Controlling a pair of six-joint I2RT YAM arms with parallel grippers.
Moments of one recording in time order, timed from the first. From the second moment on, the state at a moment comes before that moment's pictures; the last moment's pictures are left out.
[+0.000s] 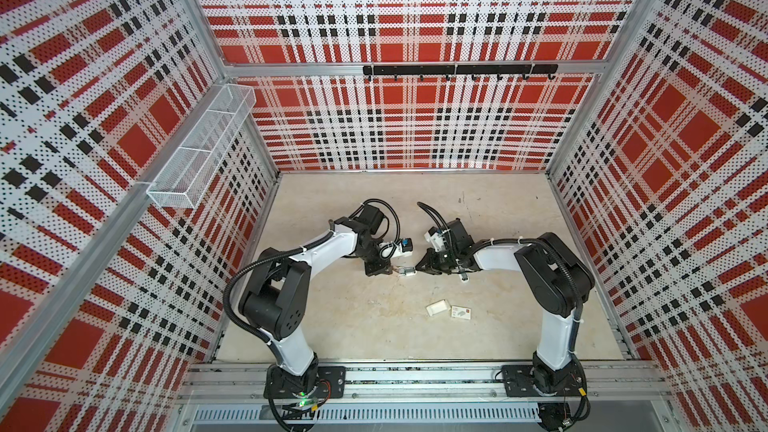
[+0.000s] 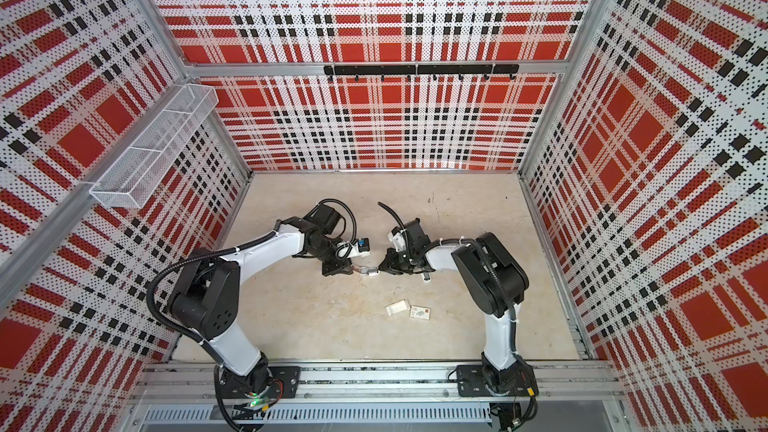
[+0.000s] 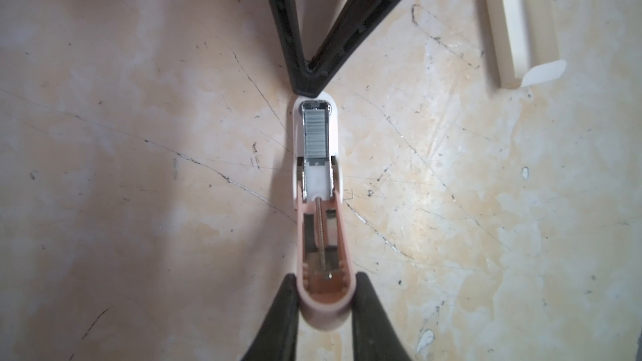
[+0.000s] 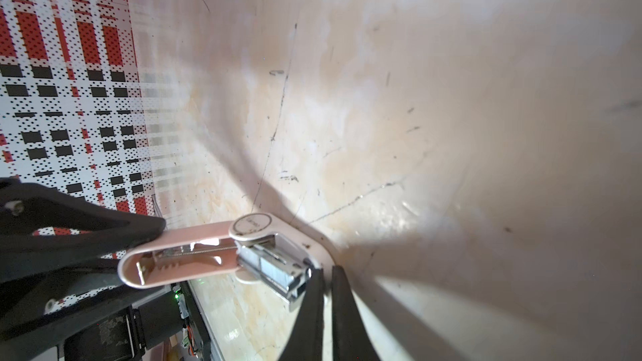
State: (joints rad) left arm -0.46 1.72 1.16 -0.75 0.38 0.92; right arm 0.56 1.93 0.99 0.00 -0.59 0.64
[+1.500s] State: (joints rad) left arm -0.60 1.87 1.30 -0.69 0.35 0.86; right arm 0.57 1.95 1.01 0.00 -0.58 0.64
